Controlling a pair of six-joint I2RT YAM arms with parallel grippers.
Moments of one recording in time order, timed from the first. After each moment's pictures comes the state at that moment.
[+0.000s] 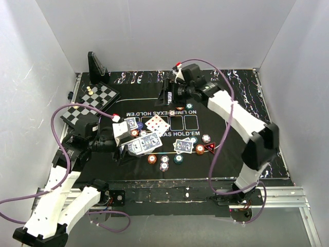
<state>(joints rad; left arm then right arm) -0.36 0.74 1.00 -0.89 0.90 0.42 0.64 1.81 1.71 -0.61 -0.39 0.60</state>
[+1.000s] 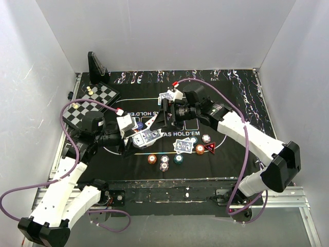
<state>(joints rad) -0.33 0.80 0.91 -0.73 0.84 0.39 0.77 1.44 1.34 -0.45 -0.65 0.81</state>
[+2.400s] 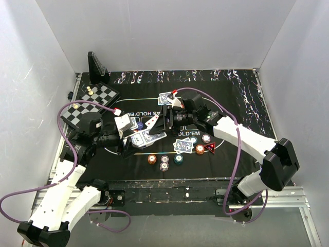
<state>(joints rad) -0.32 0.77 0.91 -0.72 0.84 0.34 0.79 1.47 1.16 -0.23 -0.70 0.97</state>
